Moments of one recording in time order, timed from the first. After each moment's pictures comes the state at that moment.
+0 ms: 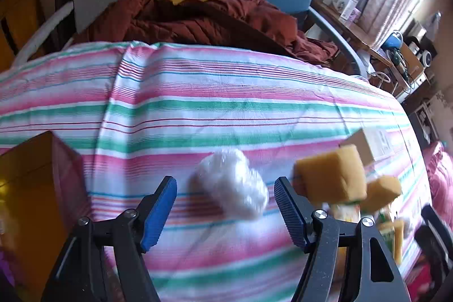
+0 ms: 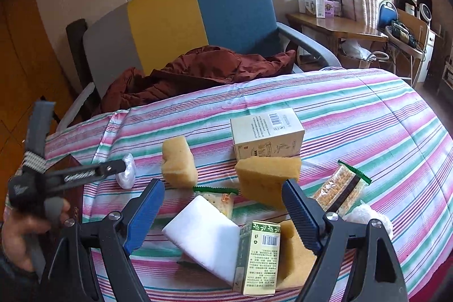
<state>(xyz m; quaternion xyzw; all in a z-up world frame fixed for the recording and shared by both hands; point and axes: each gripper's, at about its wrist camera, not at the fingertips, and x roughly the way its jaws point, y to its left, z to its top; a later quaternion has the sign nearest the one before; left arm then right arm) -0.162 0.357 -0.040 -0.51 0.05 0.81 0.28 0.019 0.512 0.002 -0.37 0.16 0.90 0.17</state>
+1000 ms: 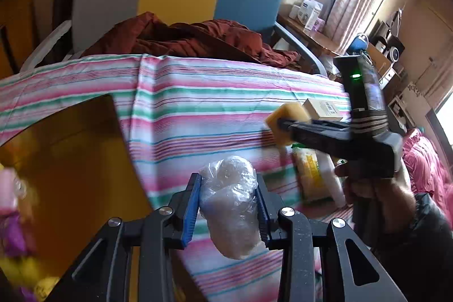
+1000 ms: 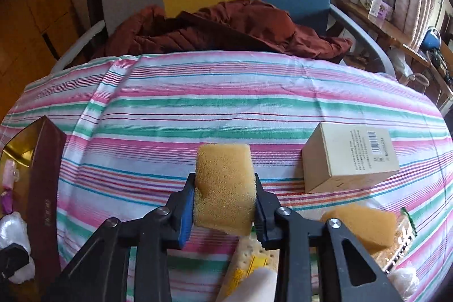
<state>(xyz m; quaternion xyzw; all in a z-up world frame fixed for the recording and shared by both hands) -0.071 0.255 0.012 -0.46 0.03 0.82 0.35 -0.090 0.478 -0.043 -0.46 0.08 0.88 0.10</state>
